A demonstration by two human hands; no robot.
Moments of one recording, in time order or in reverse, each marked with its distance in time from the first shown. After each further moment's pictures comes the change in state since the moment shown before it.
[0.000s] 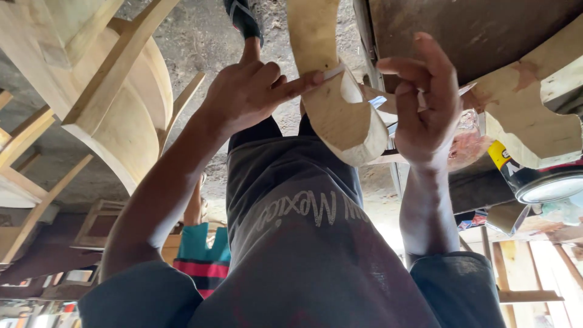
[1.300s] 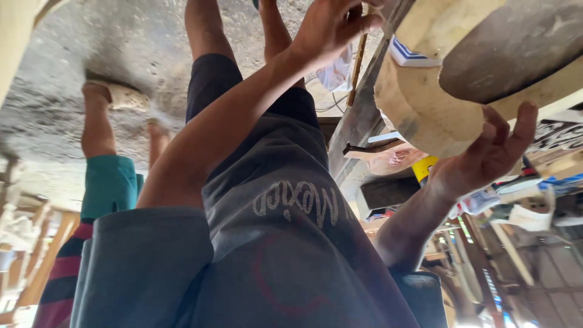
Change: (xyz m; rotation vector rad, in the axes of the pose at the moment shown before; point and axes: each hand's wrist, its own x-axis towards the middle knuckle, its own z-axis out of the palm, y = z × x) left_hand -0.002 0.014 0.170 -1.117 0.809 -0.645; right_hand -0.033 -0.020 -0.002 -0.149 0.160 -0.134
